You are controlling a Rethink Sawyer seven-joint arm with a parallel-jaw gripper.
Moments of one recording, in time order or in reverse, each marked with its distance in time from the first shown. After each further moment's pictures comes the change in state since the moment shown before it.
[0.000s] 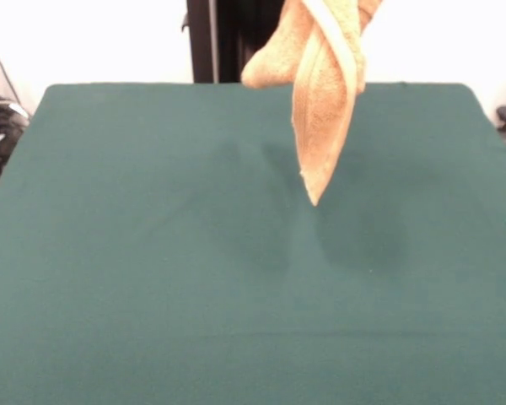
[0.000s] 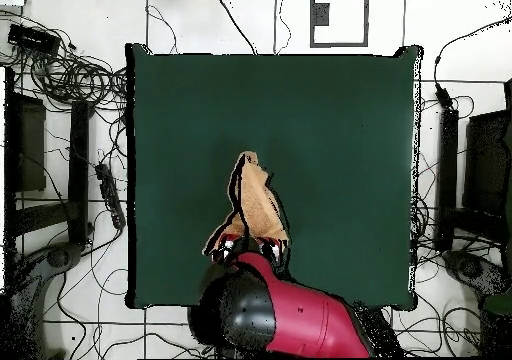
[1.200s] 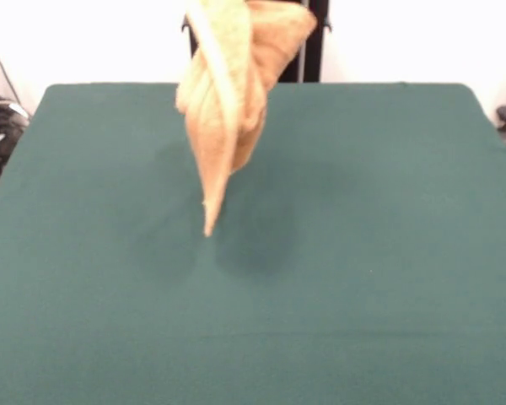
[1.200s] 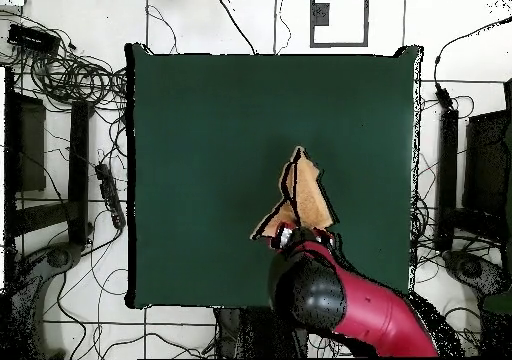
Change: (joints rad) arm -0.270 0.106 0.085 0.000 -0.078 -0.123 0.000
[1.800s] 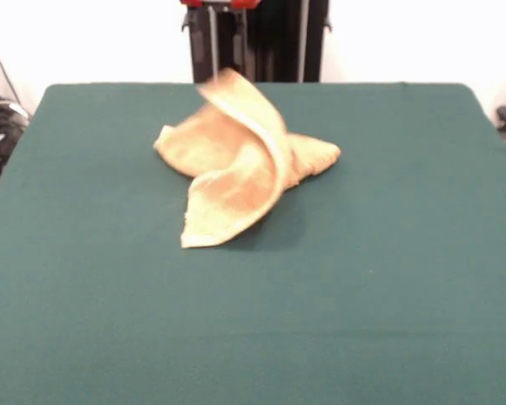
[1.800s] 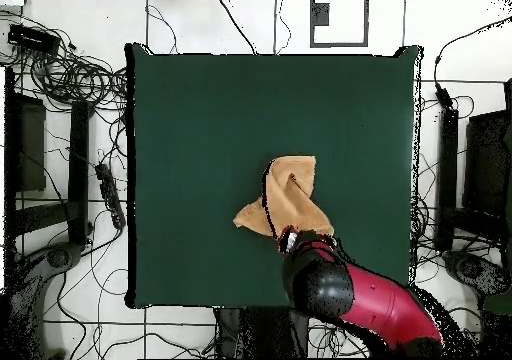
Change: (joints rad) arm -0.087 0.132 0.053 -0.001 -0.076 -0.034 0.000
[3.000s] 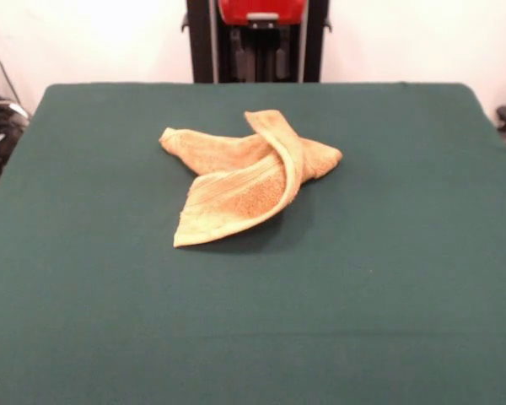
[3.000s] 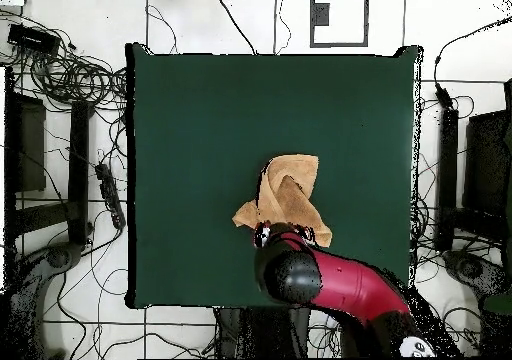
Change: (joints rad) arm 0.106 0.052 0.007 -0.046 -0.023 -0.001 0.000
